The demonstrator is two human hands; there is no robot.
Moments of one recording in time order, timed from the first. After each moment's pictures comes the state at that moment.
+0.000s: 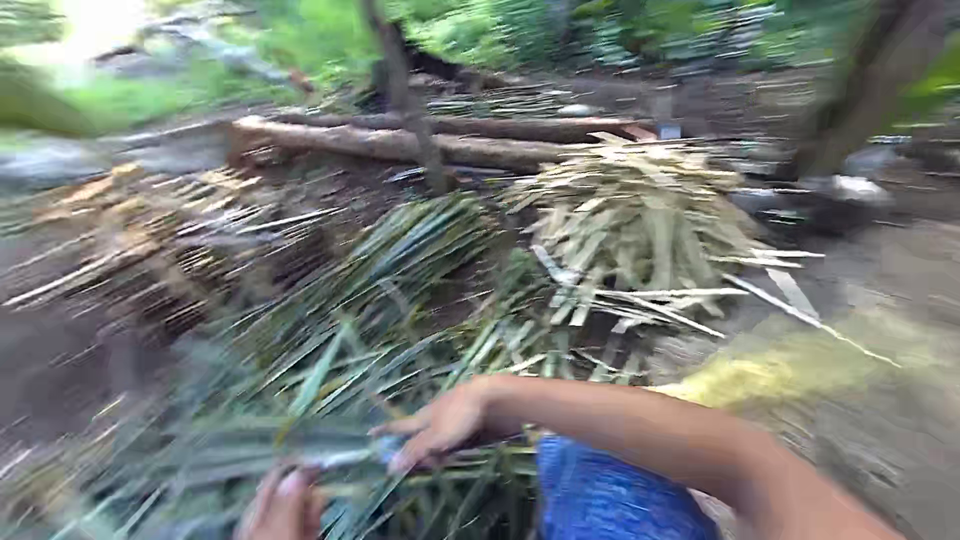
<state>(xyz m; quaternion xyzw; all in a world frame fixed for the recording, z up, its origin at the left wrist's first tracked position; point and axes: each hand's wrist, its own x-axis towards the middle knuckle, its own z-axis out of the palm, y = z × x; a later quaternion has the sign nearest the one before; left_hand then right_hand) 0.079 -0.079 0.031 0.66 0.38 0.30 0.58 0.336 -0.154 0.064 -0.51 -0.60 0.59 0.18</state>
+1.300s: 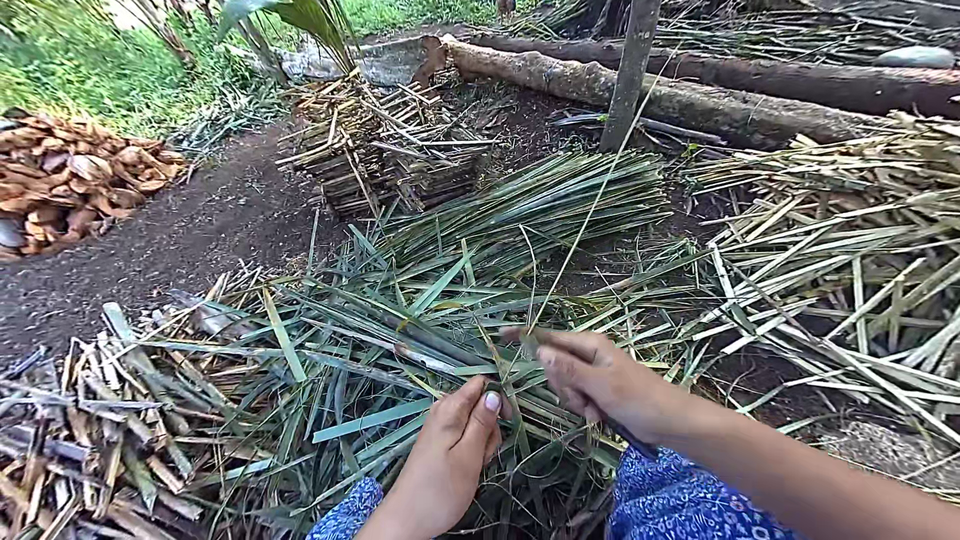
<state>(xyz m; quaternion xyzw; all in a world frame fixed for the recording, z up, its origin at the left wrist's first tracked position) 0.102 -0.119 0.056 0.72 0.29 0.23 0.59 0.319 -0.172 0.074 -0.47 -0.50 0.55 0.48</state>
